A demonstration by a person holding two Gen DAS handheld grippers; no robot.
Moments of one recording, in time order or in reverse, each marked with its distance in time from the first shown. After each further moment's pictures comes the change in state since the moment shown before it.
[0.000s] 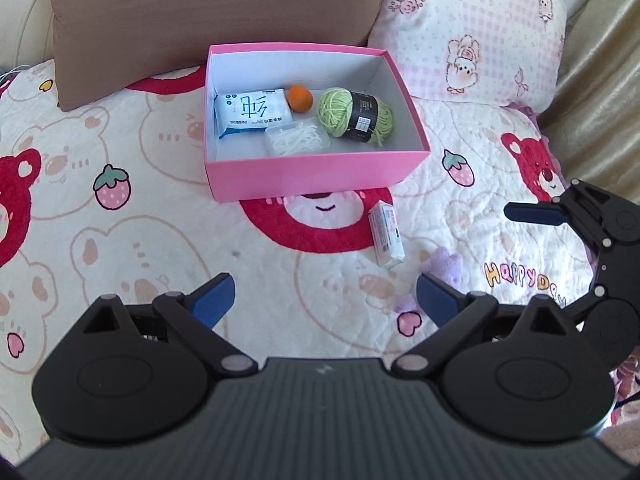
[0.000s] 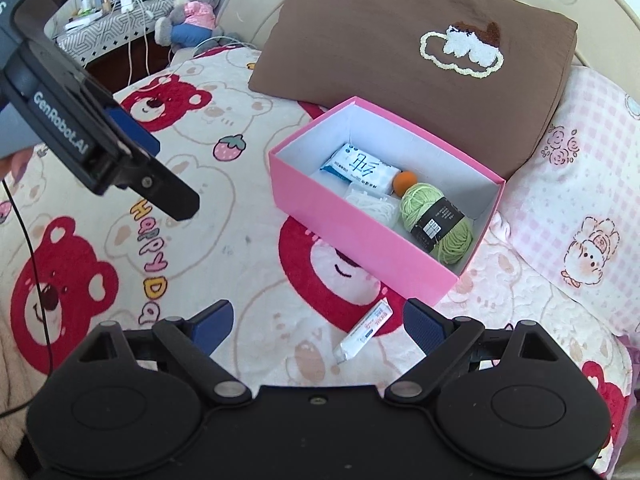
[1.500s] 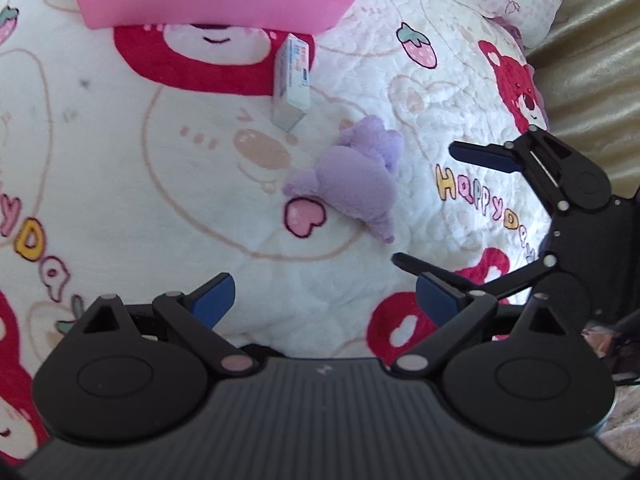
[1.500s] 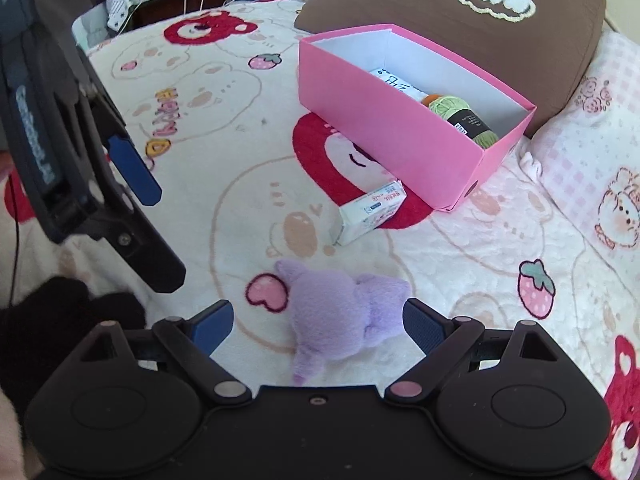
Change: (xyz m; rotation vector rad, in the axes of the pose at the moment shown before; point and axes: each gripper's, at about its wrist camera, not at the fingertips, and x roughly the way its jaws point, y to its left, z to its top) left arm 0.135 -0.090 -0.094 -0.154 0.225 -0.158; right arm 0.051 -0.038 -0.141 -0.210 -0.005 0.081
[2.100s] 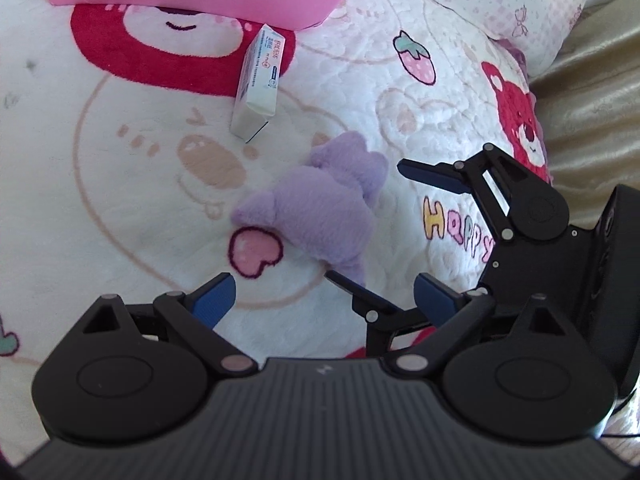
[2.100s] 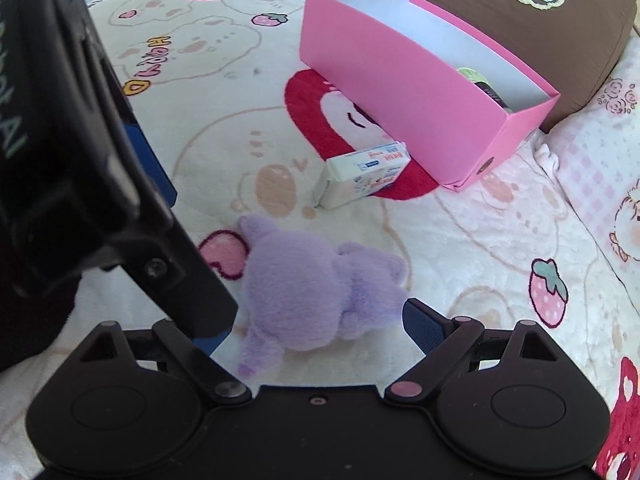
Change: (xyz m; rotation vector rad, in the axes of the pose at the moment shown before) left arm 0.053 -0.011 0.017 -0.096 -0.057 -0.068; right arm 0.049 -0.014 -0.020 -0.055 0.040 -0.019
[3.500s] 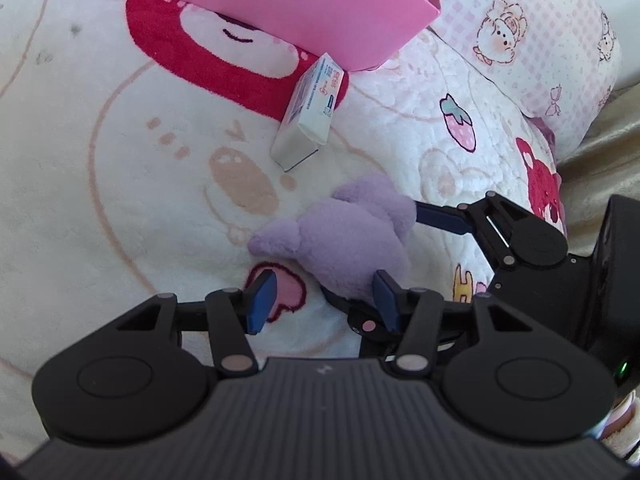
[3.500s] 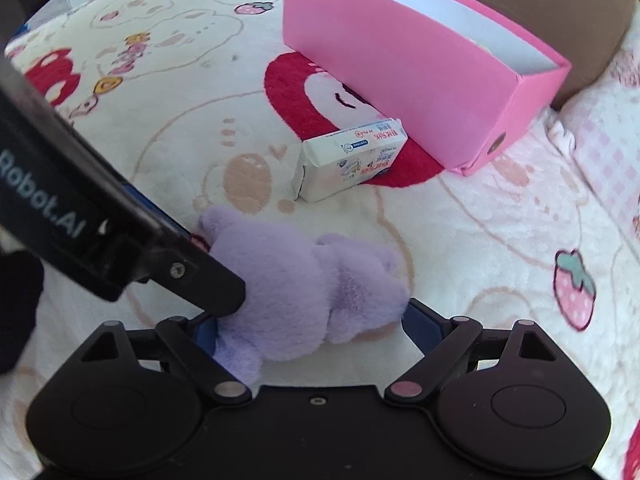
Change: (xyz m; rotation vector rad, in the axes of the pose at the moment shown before) left arm 0.023 0.020 -0.018 -0.141 -0.224 0.032; right arm 0.039 -0.024 0.005 0.112 0.017 0.074
